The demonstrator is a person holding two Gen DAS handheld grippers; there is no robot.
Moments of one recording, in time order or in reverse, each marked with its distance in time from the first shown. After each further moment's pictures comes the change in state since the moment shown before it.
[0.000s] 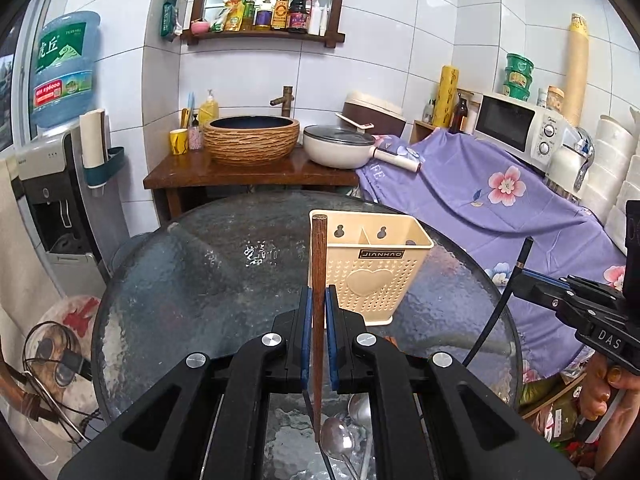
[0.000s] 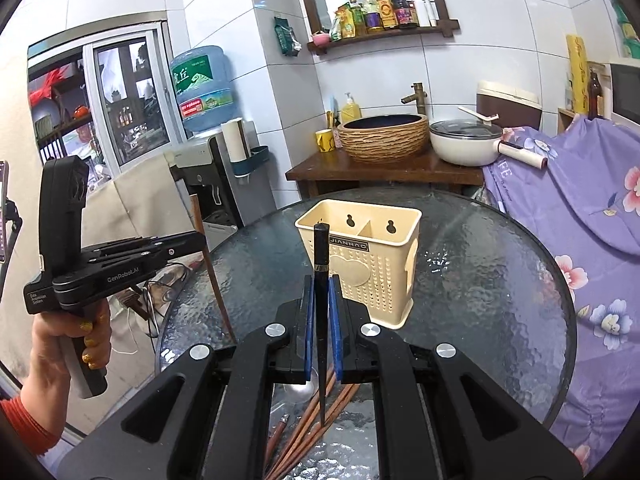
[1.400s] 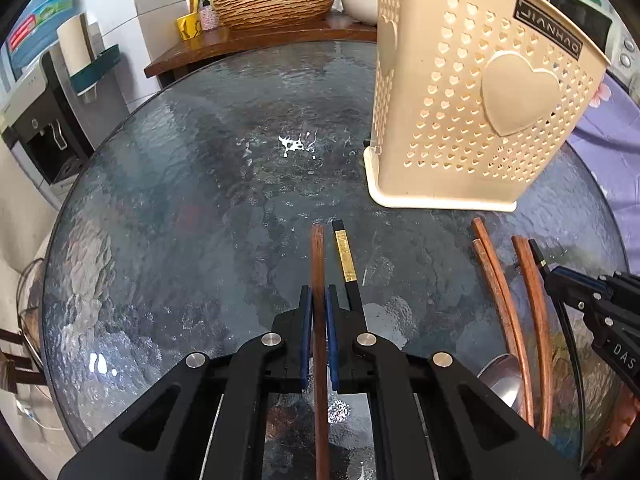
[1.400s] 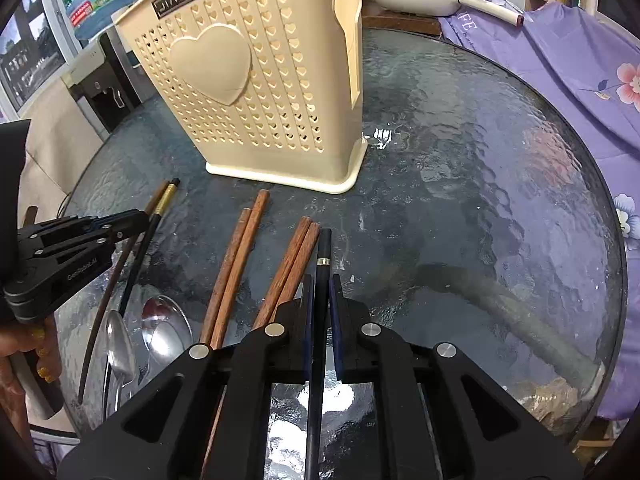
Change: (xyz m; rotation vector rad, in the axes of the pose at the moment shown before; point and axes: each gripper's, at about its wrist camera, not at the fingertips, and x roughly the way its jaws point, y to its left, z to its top) left arm 0.172 0.032 -0.087 -0.009 0.421 0.167; right arm 0.171 -0.060 -0.102 0.142 0.429 -0.237
